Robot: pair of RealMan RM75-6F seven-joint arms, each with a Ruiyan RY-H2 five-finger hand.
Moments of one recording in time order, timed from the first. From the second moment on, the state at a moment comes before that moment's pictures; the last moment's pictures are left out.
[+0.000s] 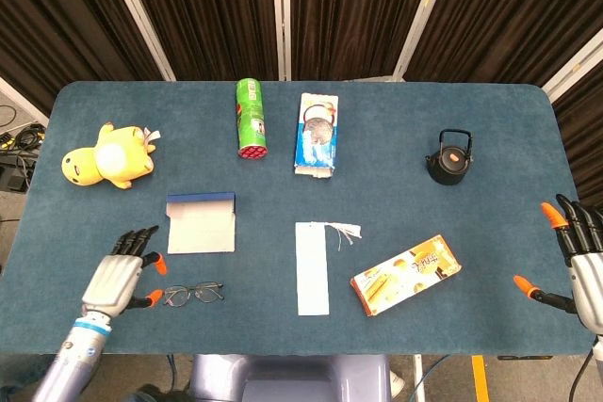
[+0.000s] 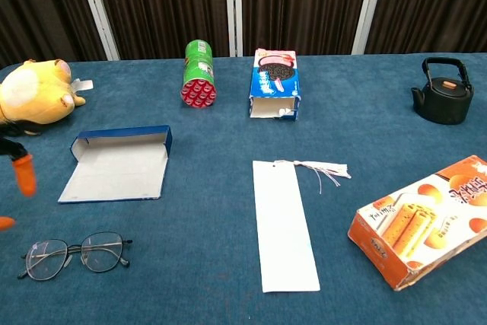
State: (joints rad) left arm -0.24 -1.32 -0.04 -1.90 1.26 1.18 0.44; right arm 0.06 -0.91 0.09 -1.77 -1.59 1.59 0.00
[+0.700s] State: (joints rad) left arm -0.34 -1.49 -0.05 -1.81 1.04 1.12 0.53; right arm 0.06 -0.90 0.09 -1.77 -1.59 1.59 0.04
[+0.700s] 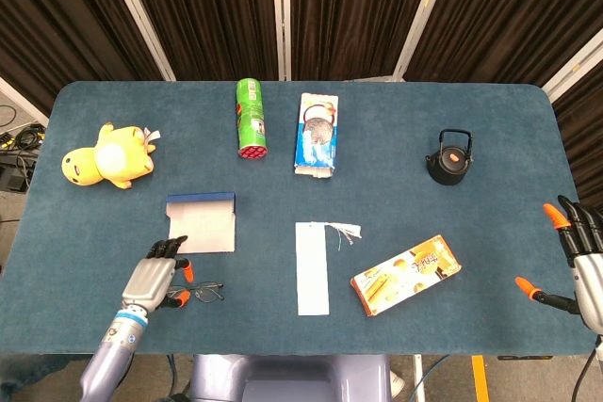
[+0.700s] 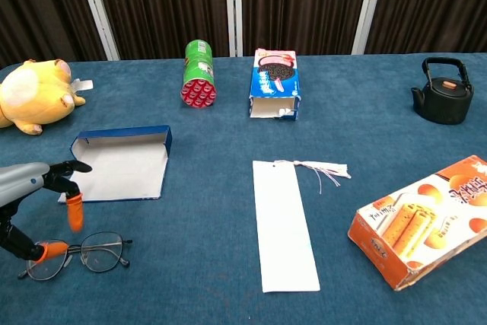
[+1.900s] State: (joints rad) left arm -0.40 -1.52 -0.01 -1.77 0.97 1.12 0.55; right arm 0.06 -0.90 0.09 -1.77 -1.59 1.58 0.05
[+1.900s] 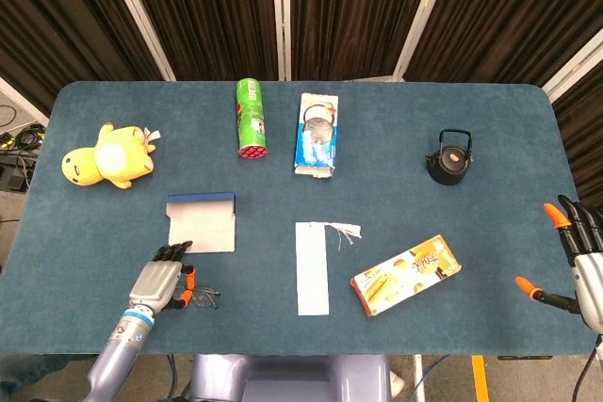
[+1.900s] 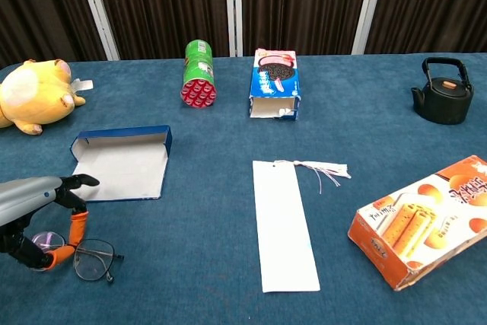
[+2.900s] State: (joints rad) left arm -0.62 -1.53 -0.27 -1.64 0.76 1.05 0.56; right arm 0.08 -0.92 0.10 -1.76 -1.56 1.55 0.01
